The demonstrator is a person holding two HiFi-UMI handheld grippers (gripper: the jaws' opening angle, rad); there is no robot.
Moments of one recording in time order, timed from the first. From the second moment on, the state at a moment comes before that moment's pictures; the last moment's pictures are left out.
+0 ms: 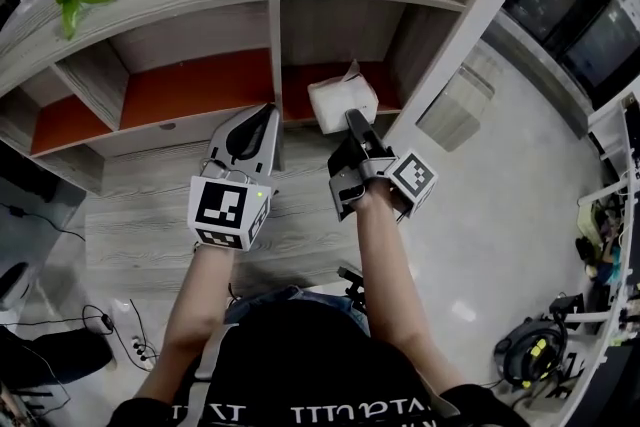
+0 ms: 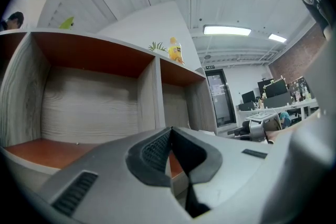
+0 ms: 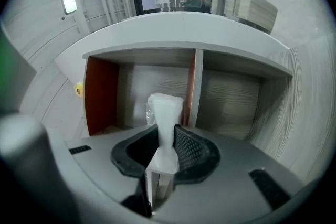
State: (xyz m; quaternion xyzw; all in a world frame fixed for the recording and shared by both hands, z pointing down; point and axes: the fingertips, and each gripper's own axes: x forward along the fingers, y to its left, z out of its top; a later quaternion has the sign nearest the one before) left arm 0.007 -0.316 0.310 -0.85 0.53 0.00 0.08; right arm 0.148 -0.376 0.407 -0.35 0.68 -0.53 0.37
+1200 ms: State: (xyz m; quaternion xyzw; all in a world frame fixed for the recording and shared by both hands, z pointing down) left arm 0.018 -0.313 0.310 -0.85 0.52 0.00 0.08; right arm 0.151 -0.389 0.426 -0.44 0.66 -0.53 0.32
